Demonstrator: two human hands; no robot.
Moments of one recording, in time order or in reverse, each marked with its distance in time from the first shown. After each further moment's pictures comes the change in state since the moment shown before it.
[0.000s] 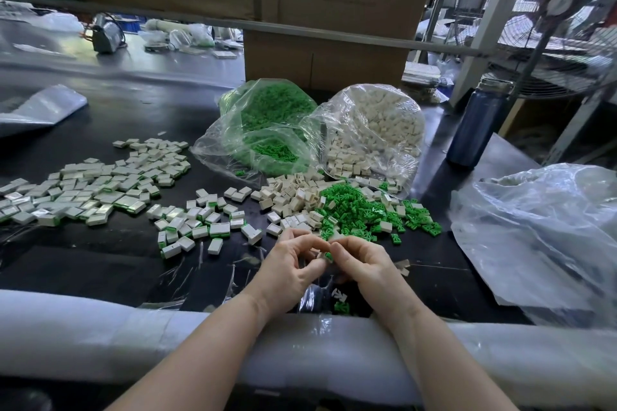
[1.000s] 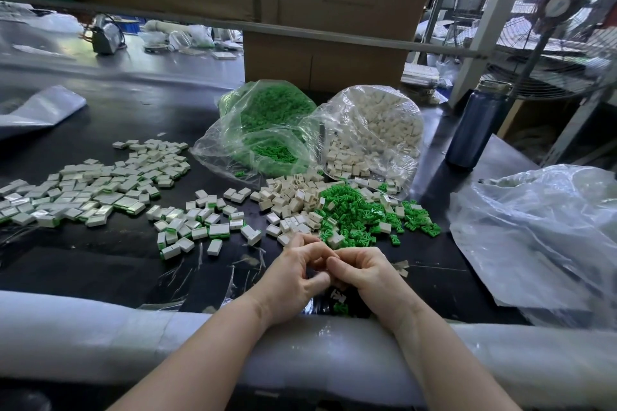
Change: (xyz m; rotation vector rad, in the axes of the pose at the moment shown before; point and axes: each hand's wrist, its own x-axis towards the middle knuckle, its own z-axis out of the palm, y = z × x) left_hand 0.001 -0.005 0.005 0.142 -0.094 0.086; right_hand -0.001 0.001 -0.003 0.040 -0.050 0.107
